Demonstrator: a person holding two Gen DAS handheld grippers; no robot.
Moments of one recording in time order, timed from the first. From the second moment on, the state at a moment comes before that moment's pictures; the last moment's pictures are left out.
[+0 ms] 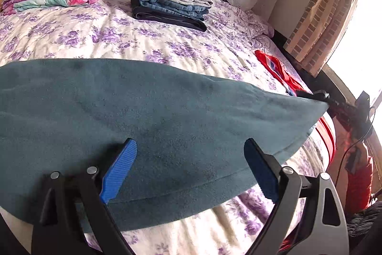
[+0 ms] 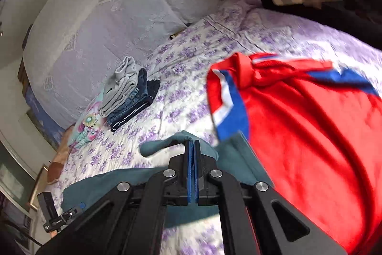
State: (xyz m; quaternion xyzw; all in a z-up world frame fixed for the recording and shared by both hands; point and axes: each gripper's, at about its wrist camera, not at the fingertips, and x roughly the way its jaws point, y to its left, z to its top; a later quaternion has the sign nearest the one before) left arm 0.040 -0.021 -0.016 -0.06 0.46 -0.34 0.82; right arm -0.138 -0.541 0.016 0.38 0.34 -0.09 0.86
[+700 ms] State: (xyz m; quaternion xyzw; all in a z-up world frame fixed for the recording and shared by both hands) left arm 0.024 -0.095 -0.029 0.03 0.47 -0.34 0.82; right arm -0.090 -0.438 0.002 0.24 0.39 0.07 0.89
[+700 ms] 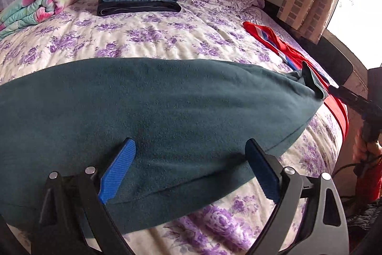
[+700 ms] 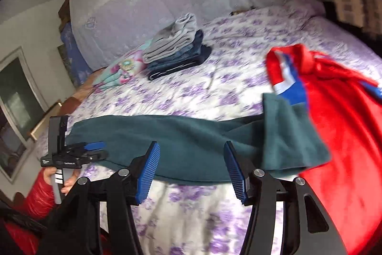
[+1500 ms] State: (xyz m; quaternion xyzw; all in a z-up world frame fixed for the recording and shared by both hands) left arm 0.012 -0.053 -0.024 0.05 0.45 -0.29 0.84; right arm -0.028 -0.439 0.000 0.22 0.43 0.03 0.87
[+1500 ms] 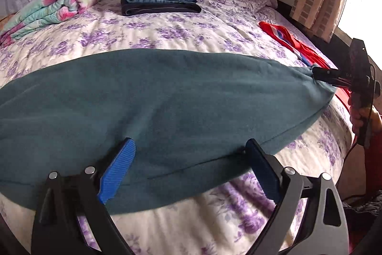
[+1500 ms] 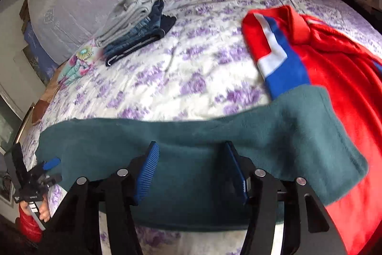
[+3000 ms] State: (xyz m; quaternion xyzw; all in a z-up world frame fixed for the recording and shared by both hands) left arm 0.050 -0.012 -0.023 -0.09 0.44 -0.29 0.85; right arm 0.149 -0.168 -0.019 0.18 0.51 0.43 0.72
